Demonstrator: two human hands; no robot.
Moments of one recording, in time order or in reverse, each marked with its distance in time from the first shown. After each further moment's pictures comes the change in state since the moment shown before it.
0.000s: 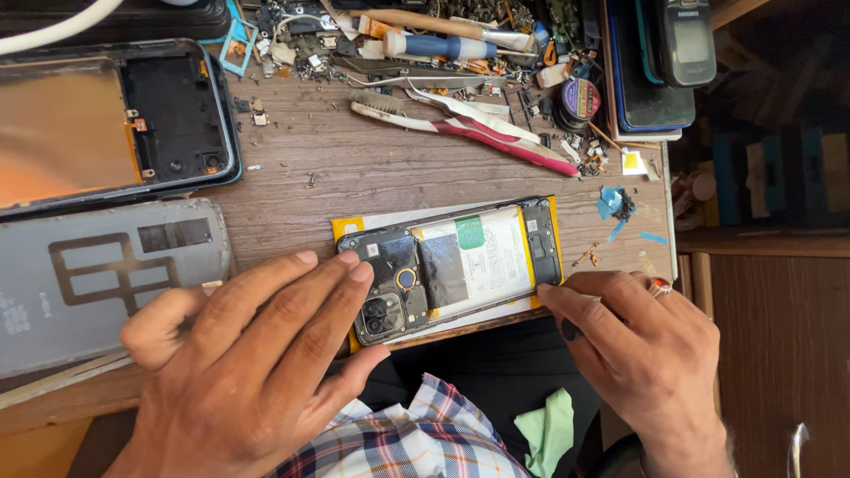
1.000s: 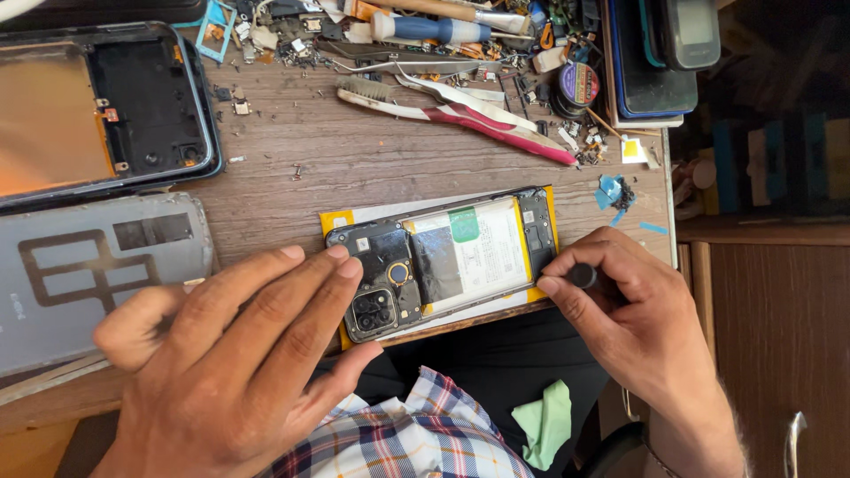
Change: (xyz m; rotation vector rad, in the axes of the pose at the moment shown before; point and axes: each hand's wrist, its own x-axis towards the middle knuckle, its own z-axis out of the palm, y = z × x) left_hand -0.001 -0.001 0.000 -0.017 -0.053 -0.008; right_hand 0.011 0.012 0.013 0.704 -0.152 0.472
